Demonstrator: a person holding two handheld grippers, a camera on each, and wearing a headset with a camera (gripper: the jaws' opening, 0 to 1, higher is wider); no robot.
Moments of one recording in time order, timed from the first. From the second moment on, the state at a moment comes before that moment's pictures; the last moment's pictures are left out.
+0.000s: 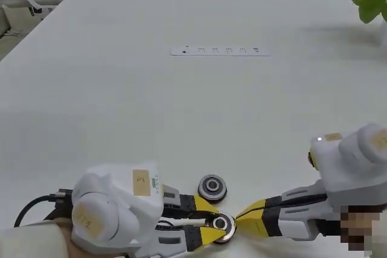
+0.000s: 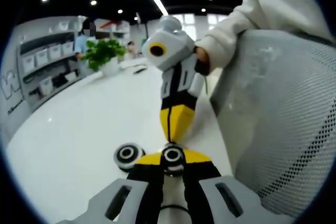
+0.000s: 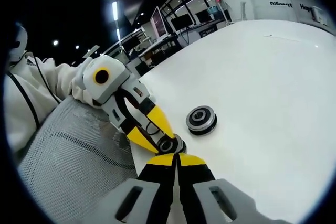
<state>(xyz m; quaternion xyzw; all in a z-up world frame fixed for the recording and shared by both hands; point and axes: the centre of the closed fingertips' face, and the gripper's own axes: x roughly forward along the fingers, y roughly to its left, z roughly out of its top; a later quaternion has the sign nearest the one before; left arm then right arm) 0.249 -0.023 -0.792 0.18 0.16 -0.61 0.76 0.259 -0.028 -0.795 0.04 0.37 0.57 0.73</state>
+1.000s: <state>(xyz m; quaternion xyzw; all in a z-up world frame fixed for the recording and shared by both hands) 0.249 -0.023 -0.793 0.18 0.16 -0.61 0.76 0.254 -0.022 -0.790 0.02 0.36 0.58 0.73</state>
